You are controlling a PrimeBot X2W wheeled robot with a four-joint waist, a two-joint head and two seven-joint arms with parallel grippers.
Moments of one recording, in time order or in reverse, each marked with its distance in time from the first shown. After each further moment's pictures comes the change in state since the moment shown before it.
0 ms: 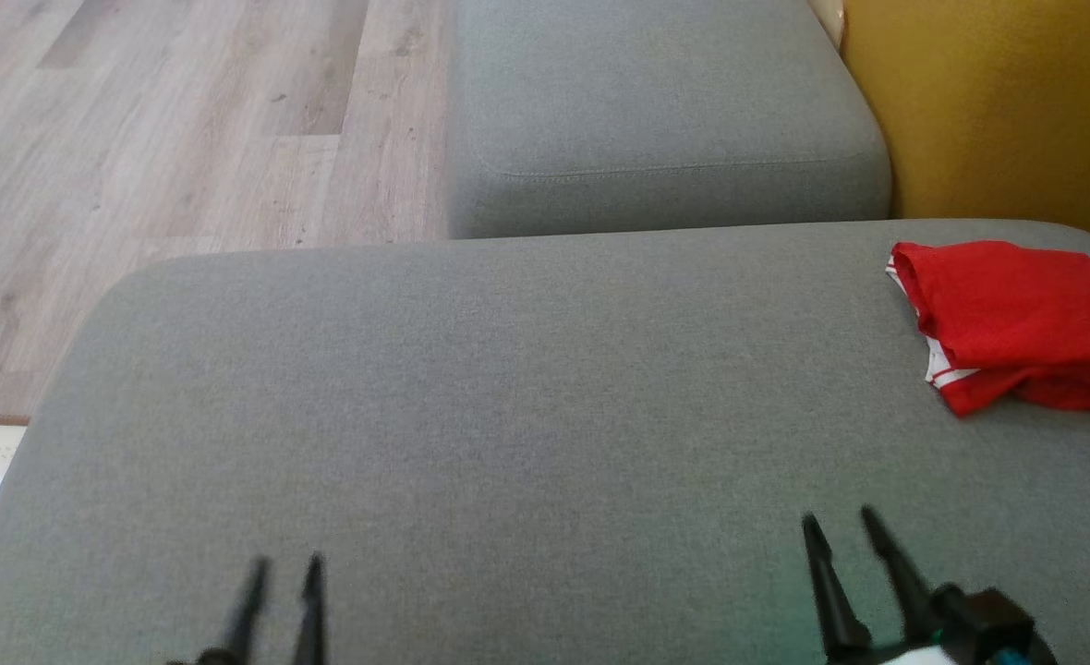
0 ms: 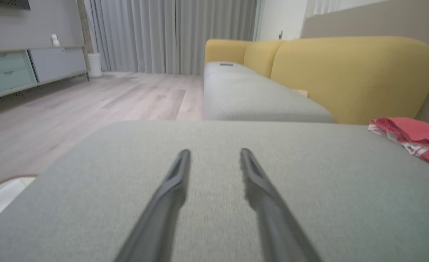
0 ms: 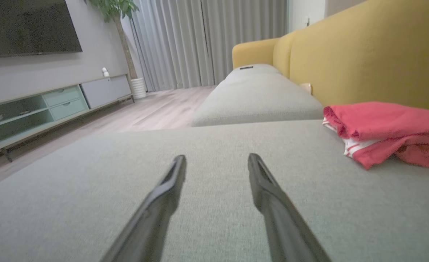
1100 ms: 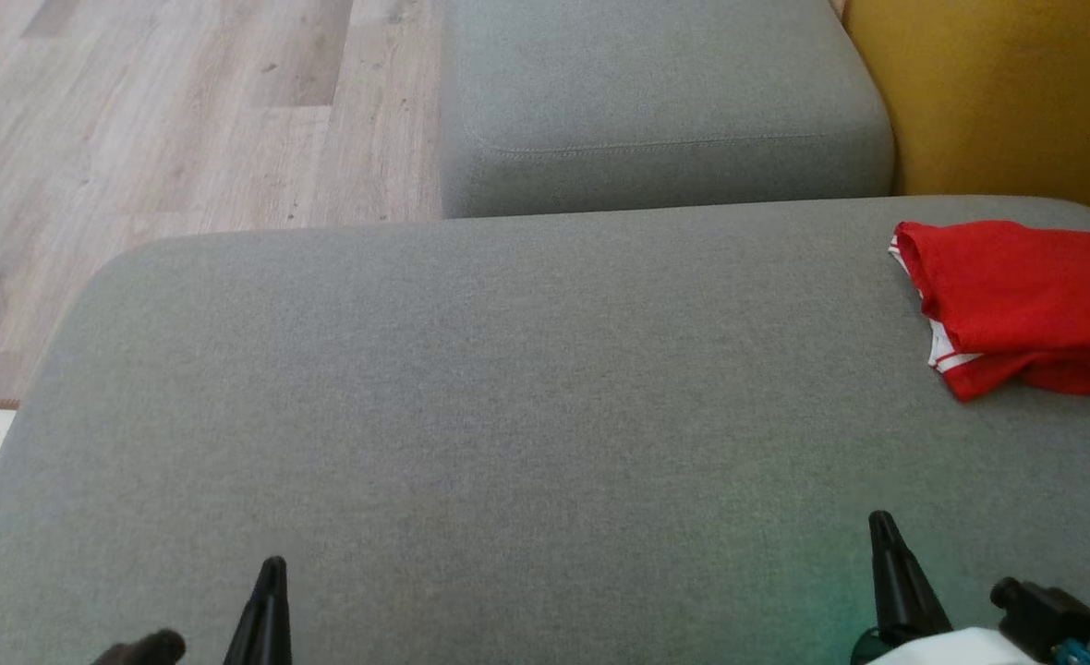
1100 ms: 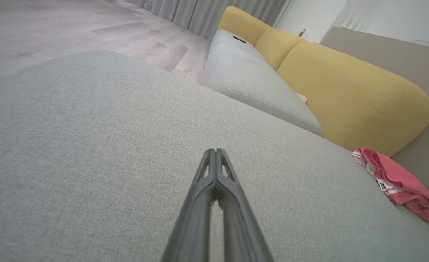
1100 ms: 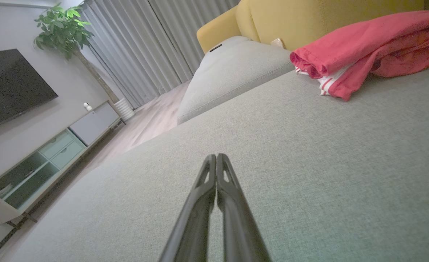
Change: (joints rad) left arm -0.059 0.005 0.008 0.127 -0.365 -0.034 0.068; right arm -0.016 -0.002 -0.031 0.062 0.350 0.000 0.066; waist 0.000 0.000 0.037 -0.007
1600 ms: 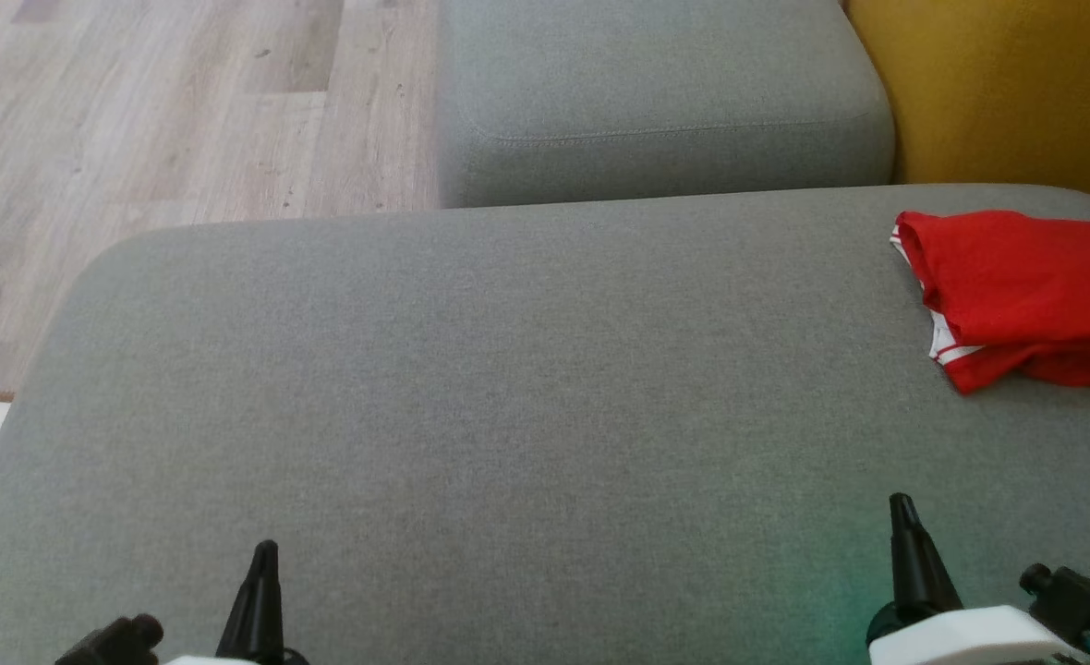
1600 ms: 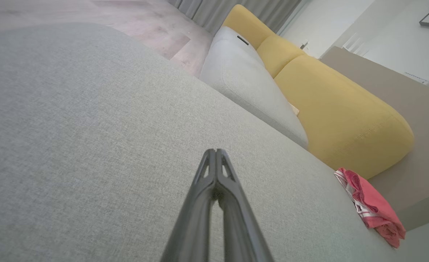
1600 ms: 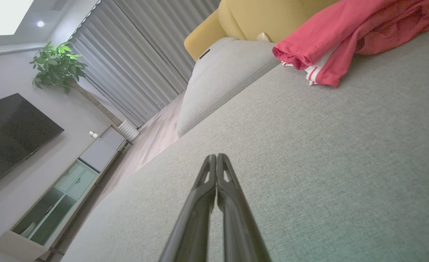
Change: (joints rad) left arm -0.055 0.004 0.016 0.030 -0.186 -0.020 0.034; right arm -0.033 -0.001 -0.022 0.001 0.181 0.000 0.037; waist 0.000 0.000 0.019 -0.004
